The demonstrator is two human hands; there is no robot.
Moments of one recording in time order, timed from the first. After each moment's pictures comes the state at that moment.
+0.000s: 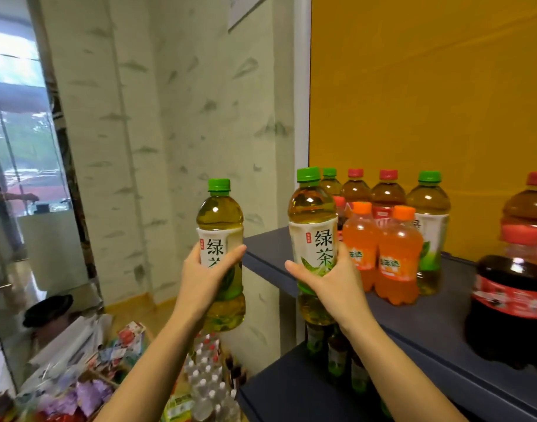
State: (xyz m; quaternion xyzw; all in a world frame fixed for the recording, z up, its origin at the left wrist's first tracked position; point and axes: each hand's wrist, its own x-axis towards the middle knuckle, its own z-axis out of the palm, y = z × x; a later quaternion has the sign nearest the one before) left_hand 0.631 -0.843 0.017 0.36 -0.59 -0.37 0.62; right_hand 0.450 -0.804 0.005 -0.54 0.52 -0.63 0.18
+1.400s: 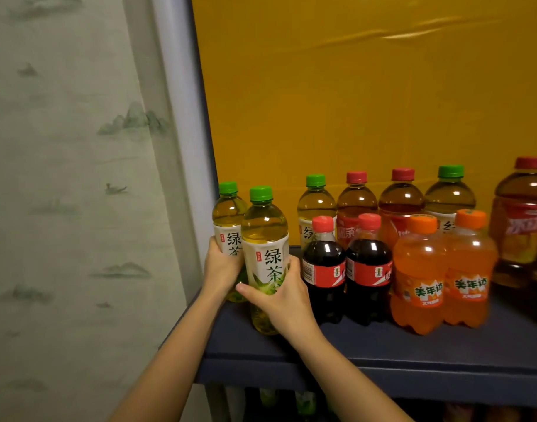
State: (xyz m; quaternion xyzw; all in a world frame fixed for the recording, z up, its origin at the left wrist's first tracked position) left_hand 0.506 -1.193 0.018 0.25 -0.71 -0.53 0.39; right_hand 0.493 -1.059 -0.006 -0.33 0.68 -0.65 0.00
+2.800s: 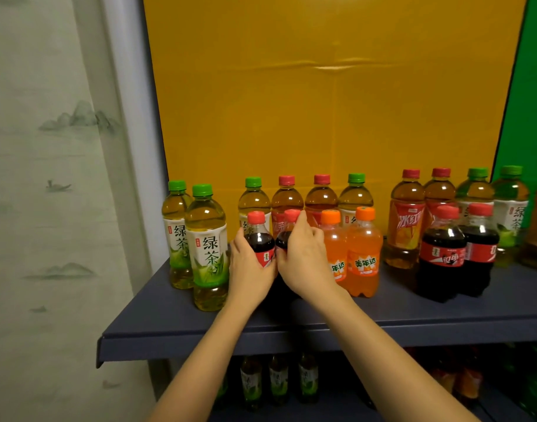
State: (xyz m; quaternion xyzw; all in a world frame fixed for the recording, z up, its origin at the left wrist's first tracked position) left_hand 0.499 -1.039 0.013 0.13 -0.82 -0.39 0.41; right_hand 0.470 -0.944 0.039 -0.31 0.85 -0.35 -0.24
